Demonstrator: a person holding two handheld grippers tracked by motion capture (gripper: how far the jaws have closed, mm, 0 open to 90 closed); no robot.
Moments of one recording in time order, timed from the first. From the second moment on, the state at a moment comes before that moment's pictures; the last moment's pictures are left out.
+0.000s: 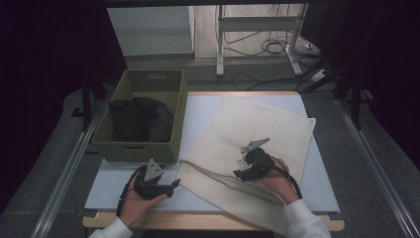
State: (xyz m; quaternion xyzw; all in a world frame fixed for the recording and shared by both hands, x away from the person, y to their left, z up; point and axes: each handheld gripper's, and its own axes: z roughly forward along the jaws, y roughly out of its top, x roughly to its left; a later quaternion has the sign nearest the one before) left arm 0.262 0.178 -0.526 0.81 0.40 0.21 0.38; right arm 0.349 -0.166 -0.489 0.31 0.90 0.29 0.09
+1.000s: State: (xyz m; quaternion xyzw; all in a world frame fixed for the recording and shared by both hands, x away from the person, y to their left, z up) left arm 0.261 0.179 -0.526 0.81 0.40 0.21 0.37; right arm 0.361 -0.150 -0.505 0.32 0.91 0.23 0.12
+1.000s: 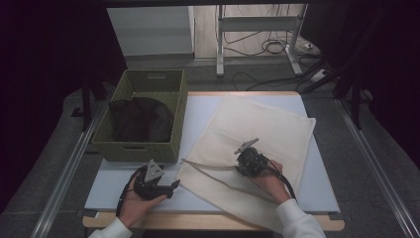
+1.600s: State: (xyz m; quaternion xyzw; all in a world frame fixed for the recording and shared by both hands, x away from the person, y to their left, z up) left arm 0.263 0.176 -0.528 0.81 0.40 0.21 0.37; right arm 0.411 -0.165 -0.494 0.38 0.87 0.26 0.17
